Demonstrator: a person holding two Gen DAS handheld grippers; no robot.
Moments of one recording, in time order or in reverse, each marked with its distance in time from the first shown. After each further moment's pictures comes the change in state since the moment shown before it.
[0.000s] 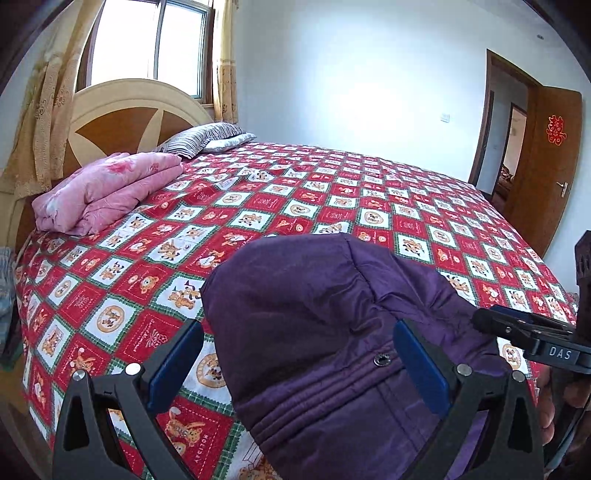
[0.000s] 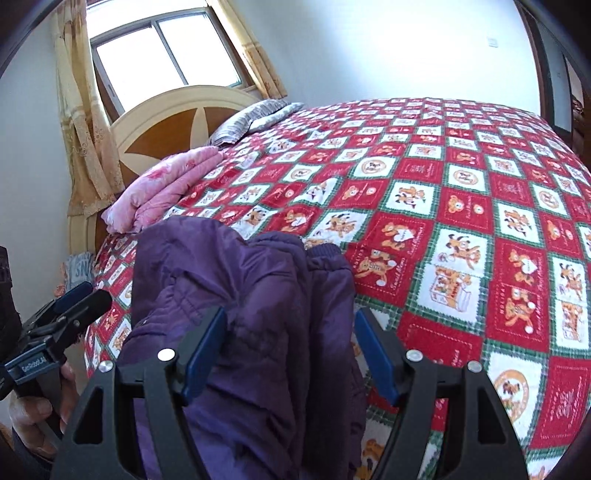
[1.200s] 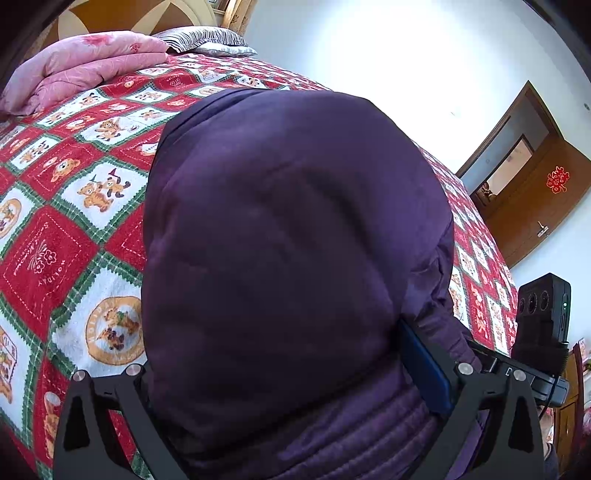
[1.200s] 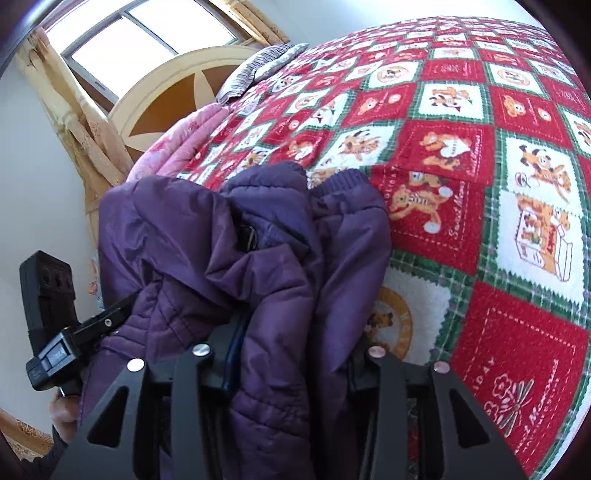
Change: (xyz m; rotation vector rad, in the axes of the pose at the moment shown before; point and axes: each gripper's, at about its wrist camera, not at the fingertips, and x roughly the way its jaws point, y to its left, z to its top) left arm 0.122 -0.004 -0.027 -0.271 0.278 -0.223; right arm 0.102 -0.044 -0.015 0.130 0.236 0.212
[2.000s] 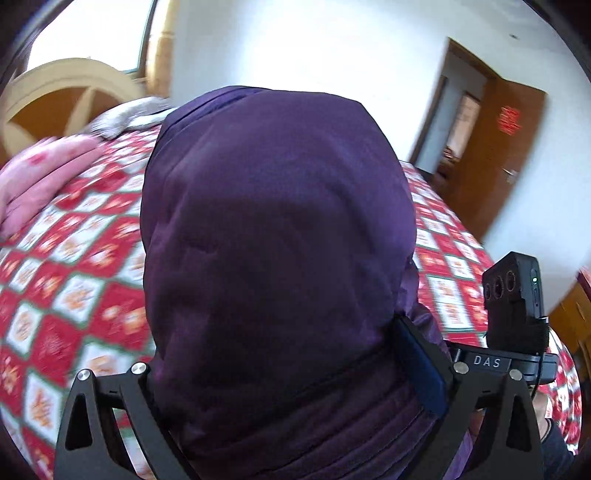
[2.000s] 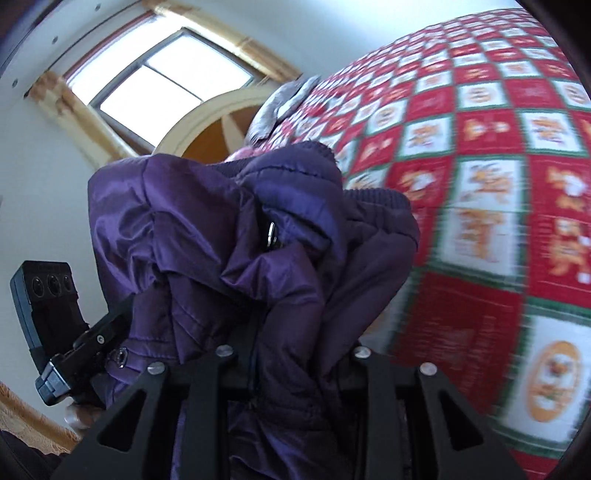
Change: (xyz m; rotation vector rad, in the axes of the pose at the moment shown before) left arm -0.090 -0.095 0.011 0.285 -0.106 0.000; right arm -0.085 -0.001 -0.012 0.069 -0.109 0.191
